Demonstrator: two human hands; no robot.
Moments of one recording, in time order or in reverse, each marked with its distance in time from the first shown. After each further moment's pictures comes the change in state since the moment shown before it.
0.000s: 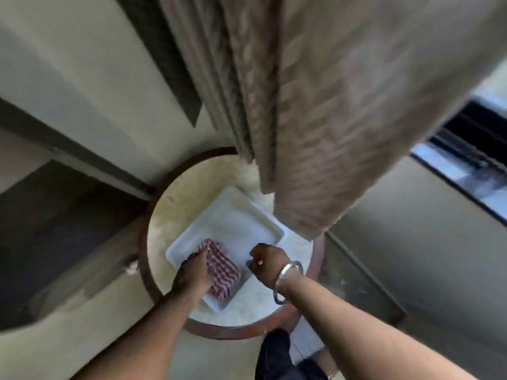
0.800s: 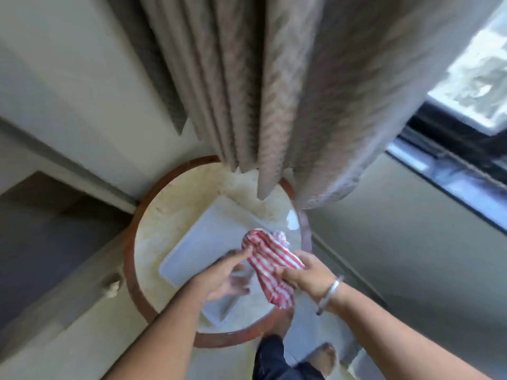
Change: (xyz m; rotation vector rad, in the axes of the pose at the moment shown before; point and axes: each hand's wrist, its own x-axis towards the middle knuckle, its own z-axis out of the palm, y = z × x) left_hand -0.021 0.080 -0.018 -1.167 -0.688 -0.190; right_hand -0.082 0.053 -0.034 0.847 0.100 0.108
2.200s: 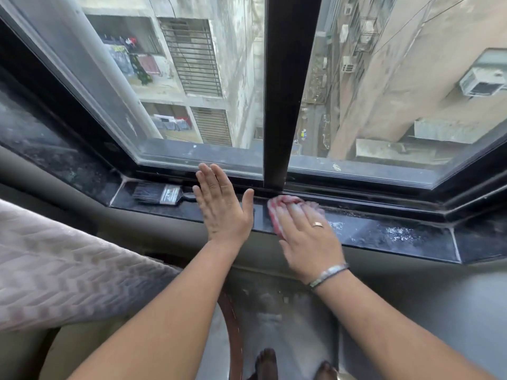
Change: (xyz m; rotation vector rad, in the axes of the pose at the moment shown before) left_hand 0.062 0.184 0.350 1.451 0.568 1.292; right_hand -0.090 -0.086 -0.232 -1.303 0.858 -0.069
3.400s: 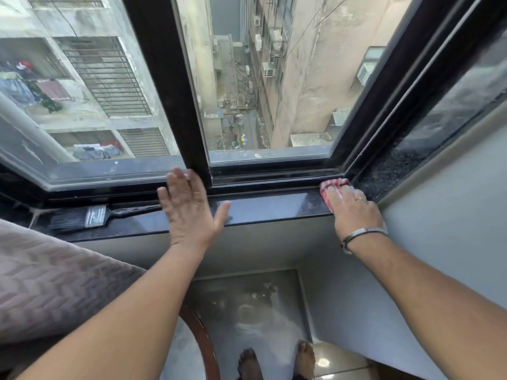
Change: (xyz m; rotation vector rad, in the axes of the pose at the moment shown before) left_hand -0.025 0.045 0.001 0.053 -0.064 0.342; right_hand -0.111 0.144 -0.019 -0.150 -0.156 0.676
